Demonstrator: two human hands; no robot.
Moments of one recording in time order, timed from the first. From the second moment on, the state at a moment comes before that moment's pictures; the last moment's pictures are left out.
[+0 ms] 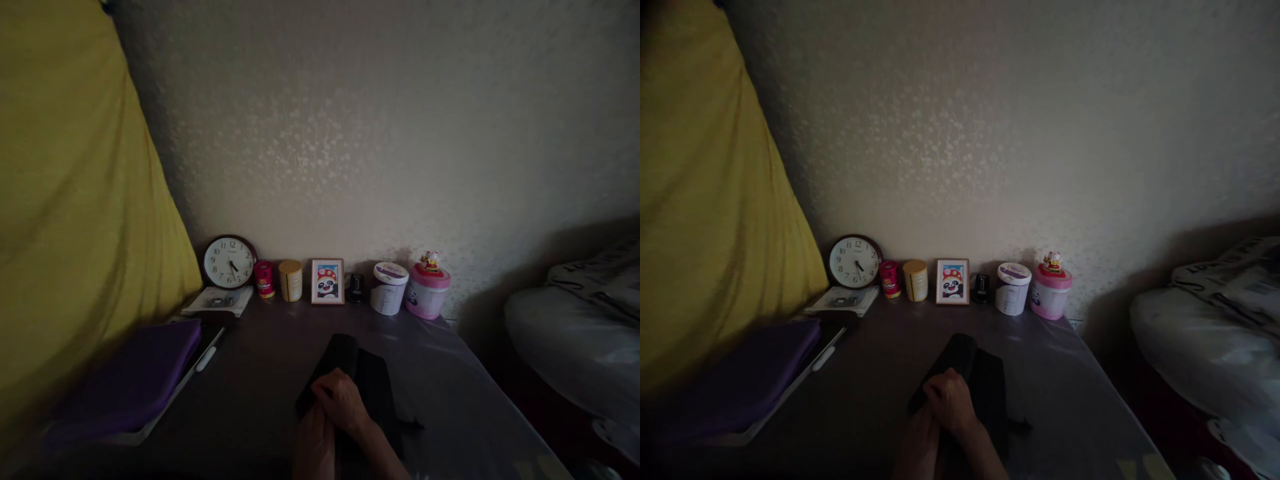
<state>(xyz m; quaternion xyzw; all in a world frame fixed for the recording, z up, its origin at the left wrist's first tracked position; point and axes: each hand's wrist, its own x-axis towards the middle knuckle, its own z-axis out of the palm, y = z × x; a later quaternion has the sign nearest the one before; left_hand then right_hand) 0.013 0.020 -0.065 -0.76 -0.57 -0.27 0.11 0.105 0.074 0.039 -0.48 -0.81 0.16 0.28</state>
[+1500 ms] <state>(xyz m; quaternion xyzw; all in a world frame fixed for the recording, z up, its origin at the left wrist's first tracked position) 0.025 -0.010 0.008 -0.71 -0.67 -0.14 -0.14 0.235 0.110 -0.001 -0.73 -0.56 0.16 0.36</state>
